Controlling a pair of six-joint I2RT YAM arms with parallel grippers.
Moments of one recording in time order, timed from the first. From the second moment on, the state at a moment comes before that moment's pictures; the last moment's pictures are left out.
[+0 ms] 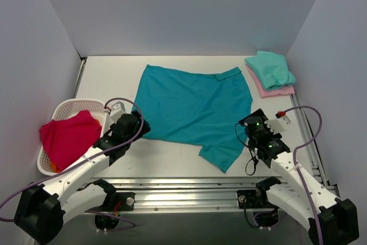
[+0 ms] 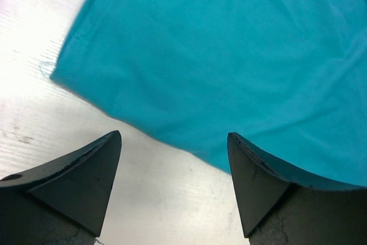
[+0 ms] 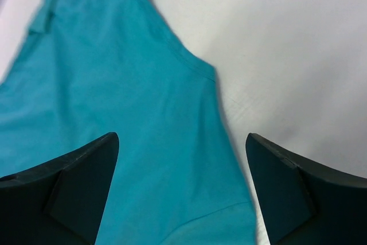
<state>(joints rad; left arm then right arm) -0.55 1.00 0.55 -0.23 -0.40 -0.93 0.39 0.89 0.47 -0.42 0.67 1.17</state>
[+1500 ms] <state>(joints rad) -0.60 1.47 0.62 -0.09 -0.49 -1.03 0.28 1.13 0.84 -0.11 0.57 0.86</state>
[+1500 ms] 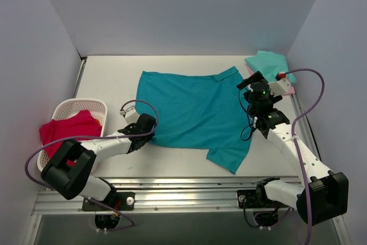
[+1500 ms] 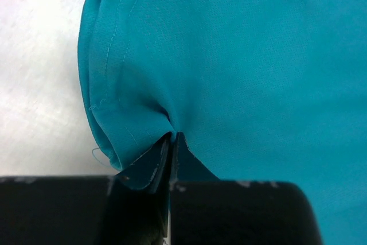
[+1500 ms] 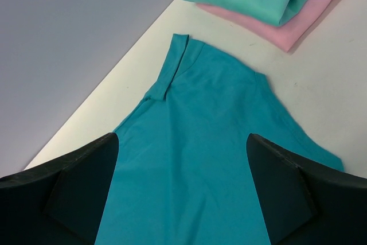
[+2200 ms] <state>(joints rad) -0.77 1.12 0.69 -0.58 -0.62 -1.09 0.27 1.09 0.82 -0.05 0.54 0.82</state>
